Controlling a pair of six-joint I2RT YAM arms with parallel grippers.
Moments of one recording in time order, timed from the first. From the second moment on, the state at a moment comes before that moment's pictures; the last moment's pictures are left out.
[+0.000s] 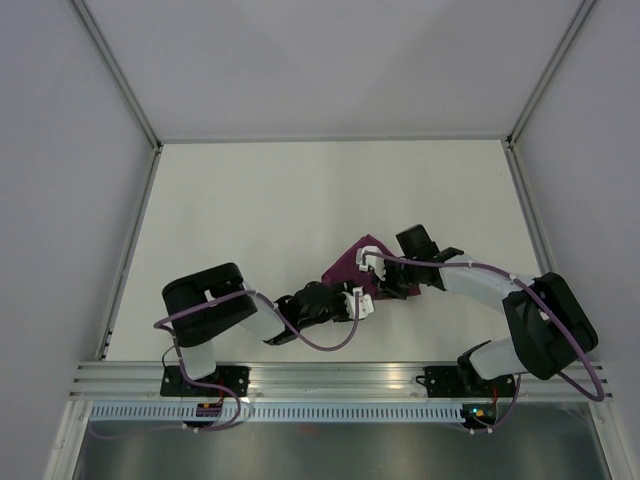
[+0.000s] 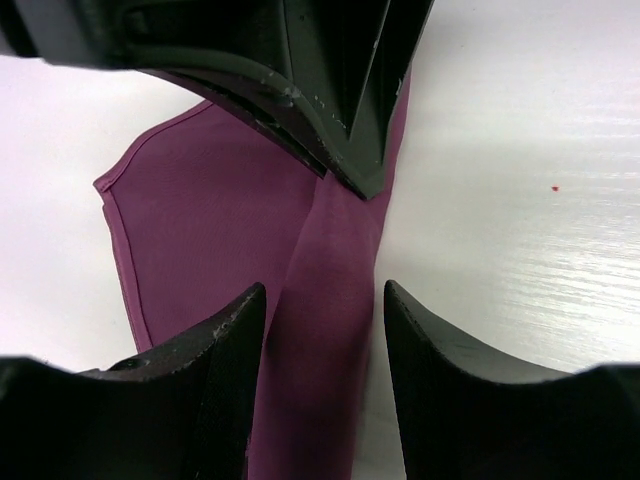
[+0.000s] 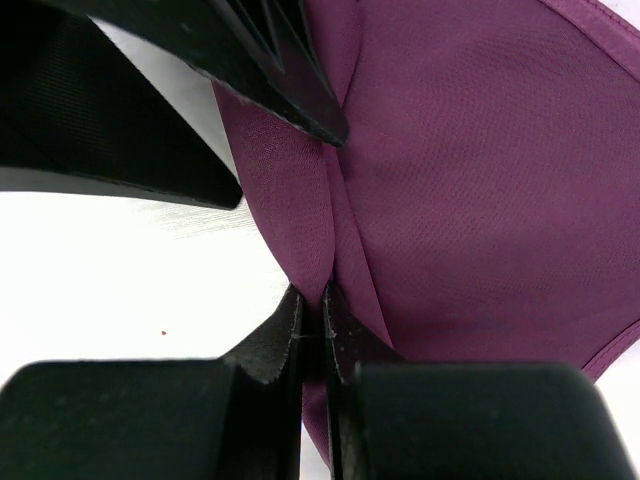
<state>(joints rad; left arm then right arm) -1.10 1.80 0.48 1.00 0.00 0.47 0.49 1.43 0.66 -0.32 -0.57 -0.75</state>
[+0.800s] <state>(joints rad) -1.10 1.85 0.63 0.79 0.03 0.53 0.41 1.46 0.71 -0.40 -0.61 -0.75</state>
